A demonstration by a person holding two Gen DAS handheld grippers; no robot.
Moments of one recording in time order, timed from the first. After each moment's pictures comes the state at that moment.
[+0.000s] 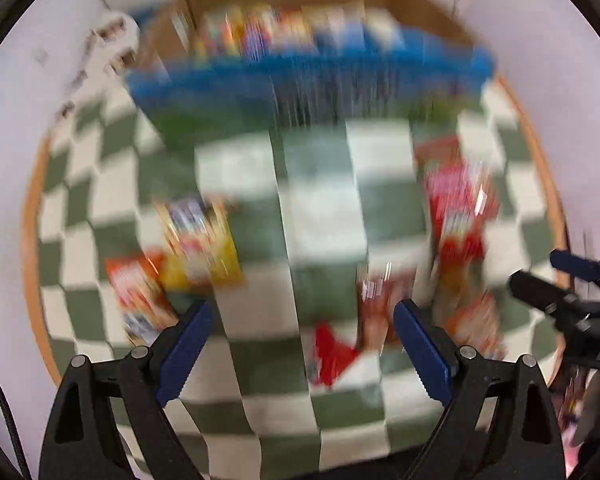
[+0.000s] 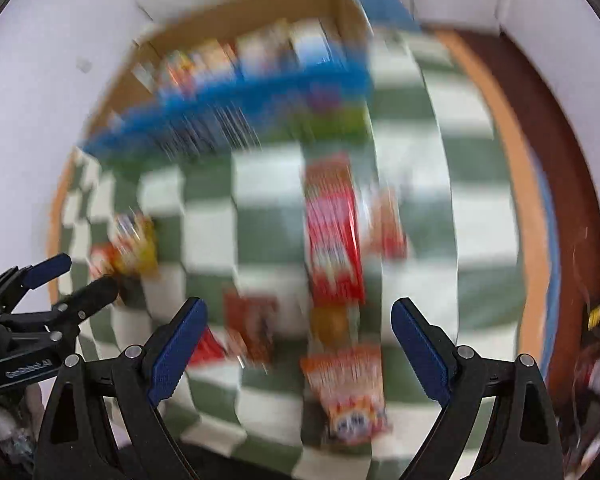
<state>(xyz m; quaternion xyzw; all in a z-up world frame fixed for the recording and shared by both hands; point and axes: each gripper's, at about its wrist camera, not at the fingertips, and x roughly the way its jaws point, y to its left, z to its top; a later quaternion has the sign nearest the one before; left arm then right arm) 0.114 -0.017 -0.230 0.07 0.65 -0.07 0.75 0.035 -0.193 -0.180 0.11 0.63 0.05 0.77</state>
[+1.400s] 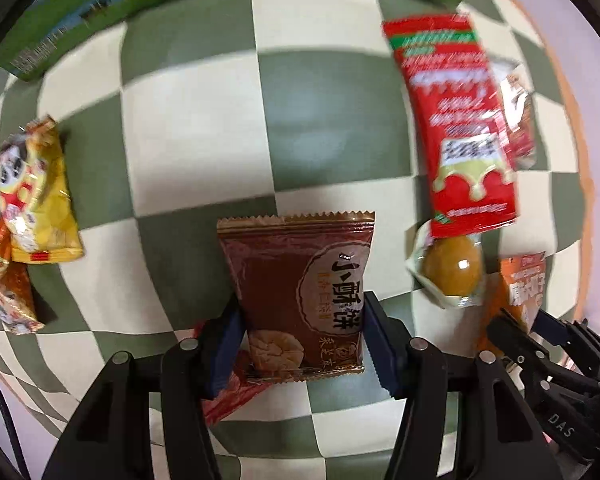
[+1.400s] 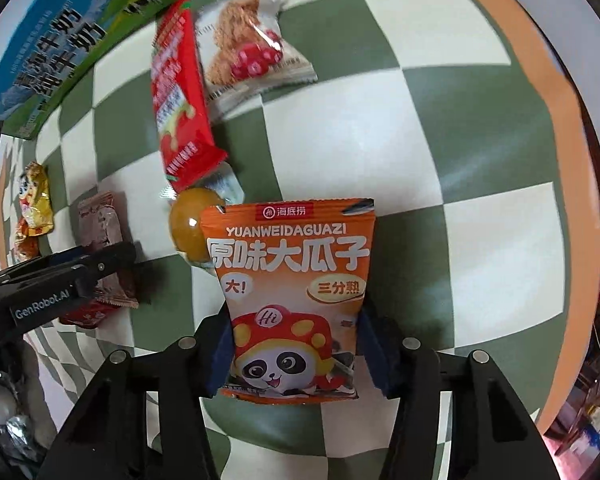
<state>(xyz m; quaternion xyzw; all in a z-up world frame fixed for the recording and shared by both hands) 0.096 -0.110 -0.323 0.04 0.72 -0.09 0.69 -0.025 -0.249 -0.295 0.16 0.69 -0.01 0.71</state>
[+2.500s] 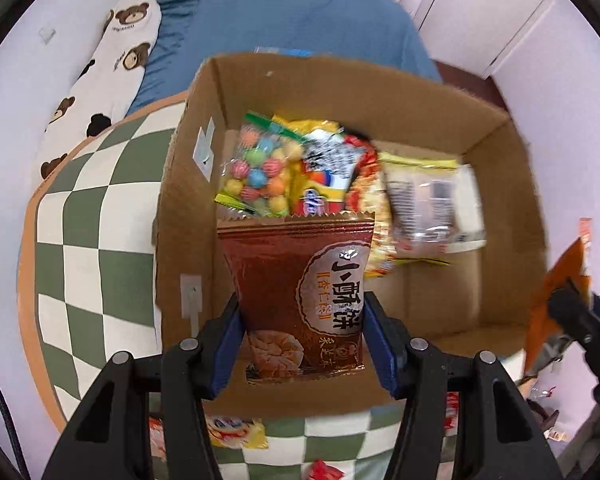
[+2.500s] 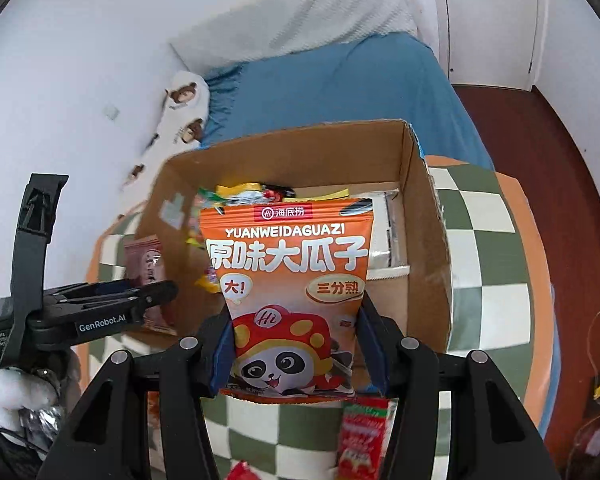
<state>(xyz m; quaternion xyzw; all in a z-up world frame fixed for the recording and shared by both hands) 0.338 0.018 -0.187 -0.02 0.64 -0.03 0.76 0.249 -0.164 -0.097 0.10 0.54 0.09 0.83</state>
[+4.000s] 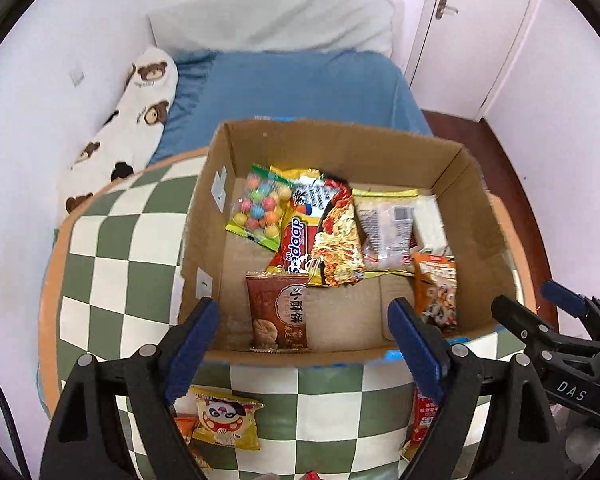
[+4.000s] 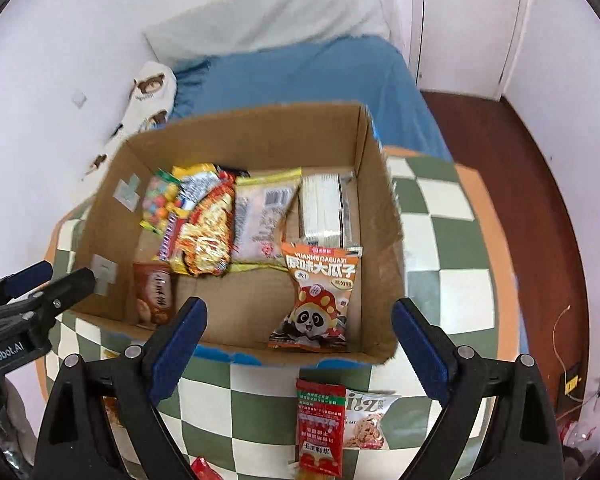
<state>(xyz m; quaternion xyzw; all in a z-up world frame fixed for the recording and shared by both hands) 0.264 -0.004 -0.119 -0.01 0.53 -0.02 0.85 0.212 -0.175 -0.107 0.05 0.53 0.04 0.85</state>
